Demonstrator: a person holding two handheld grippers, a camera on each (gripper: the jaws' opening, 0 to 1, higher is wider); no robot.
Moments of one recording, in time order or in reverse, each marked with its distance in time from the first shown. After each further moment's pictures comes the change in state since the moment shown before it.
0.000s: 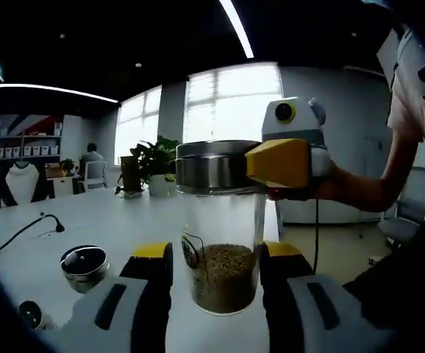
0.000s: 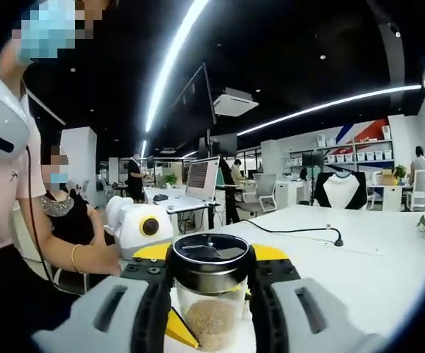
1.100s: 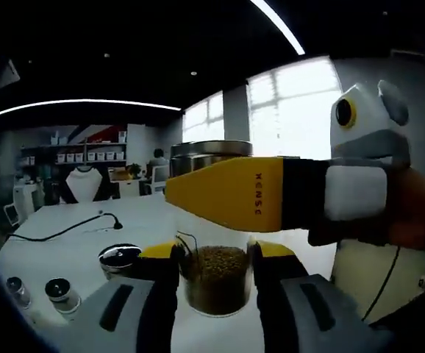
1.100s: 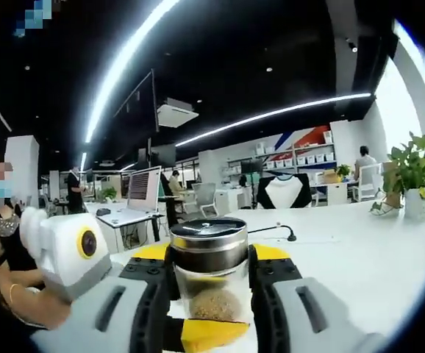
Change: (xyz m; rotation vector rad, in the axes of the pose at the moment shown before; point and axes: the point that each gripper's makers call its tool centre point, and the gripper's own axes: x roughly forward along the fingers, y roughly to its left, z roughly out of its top) left arm 0.001 0.032 0.010 0.011 -0.029 0.510; right arm 0.005 -0.029 -0.004 0.041 -0.074 -0.455
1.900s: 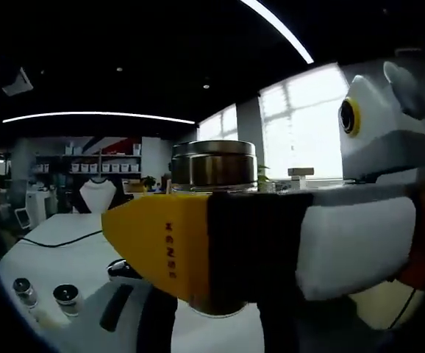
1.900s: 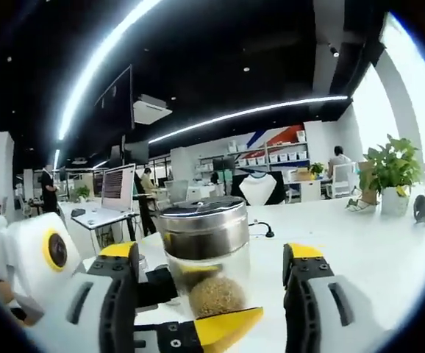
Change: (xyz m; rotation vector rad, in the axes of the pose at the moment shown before) left arm 0.002 -0.004 0.012 0.009 -0.070 0.078; right arm 0.003 -0.009 0.003 -0.002 0.038 -0.156
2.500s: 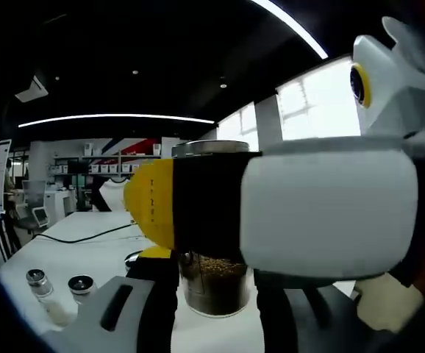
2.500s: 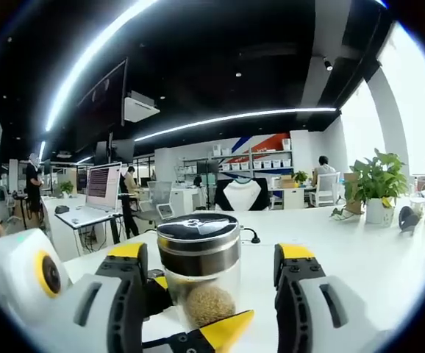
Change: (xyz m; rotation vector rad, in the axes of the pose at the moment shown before) left arm -0.006 0.022 -0.003 0.002 0.005 0.117; right arm 0.004 0.011 0.007 -0.024 -0.033 -0.060
